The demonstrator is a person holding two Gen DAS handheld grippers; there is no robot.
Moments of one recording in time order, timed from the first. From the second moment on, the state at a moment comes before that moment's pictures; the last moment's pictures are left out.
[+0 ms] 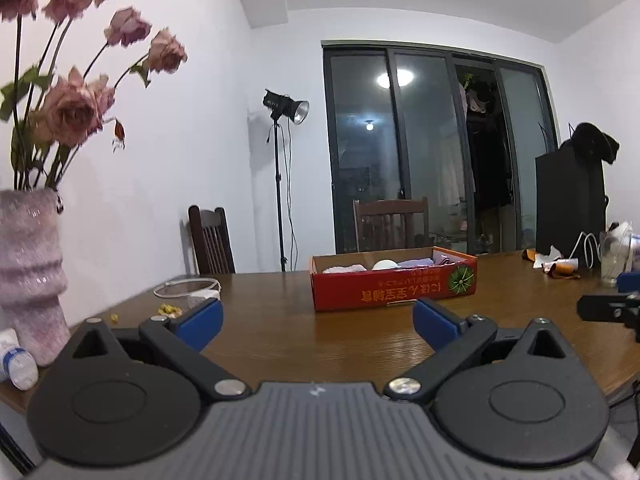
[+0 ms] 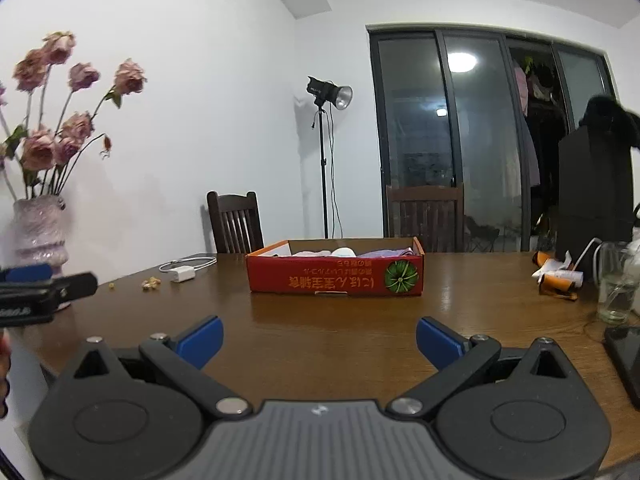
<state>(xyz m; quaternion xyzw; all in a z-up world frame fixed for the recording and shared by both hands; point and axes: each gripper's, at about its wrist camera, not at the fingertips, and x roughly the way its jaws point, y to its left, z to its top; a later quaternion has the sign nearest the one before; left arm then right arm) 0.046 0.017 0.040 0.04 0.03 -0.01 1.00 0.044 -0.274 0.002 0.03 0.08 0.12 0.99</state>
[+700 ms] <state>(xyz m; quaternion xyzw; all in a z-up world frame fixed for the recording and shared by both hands) 0.049 0.012 0.034 0.04 0.04 -0.02 1.00 0.053 -0.275 0.002 0.04 0.09 0.08 0.99</state>
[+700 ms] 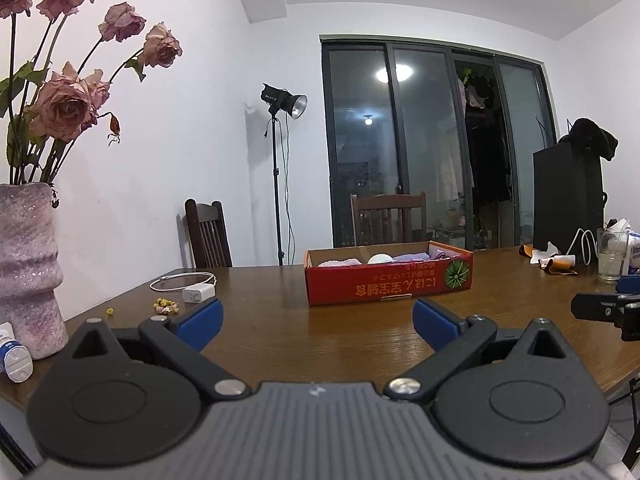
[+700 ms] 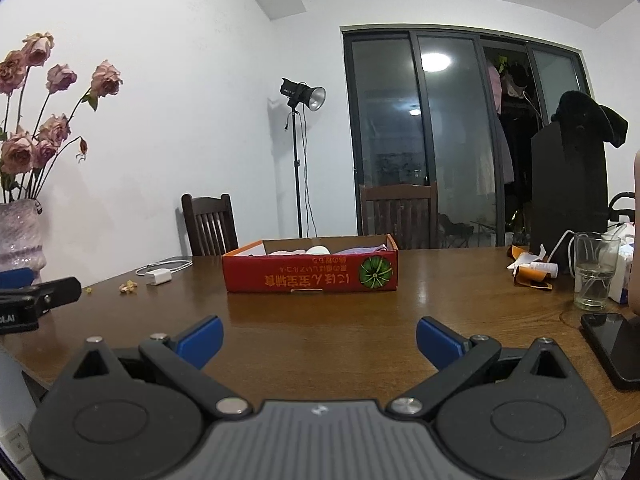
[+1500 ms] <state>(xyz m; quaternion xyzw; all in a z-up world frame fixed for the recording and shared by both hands) 0.053 0.015 0.032 0.04 0.05 -0.02 1.00 0.052 -0.276 0.000 0.05 0.08 0.08 0.99</state>
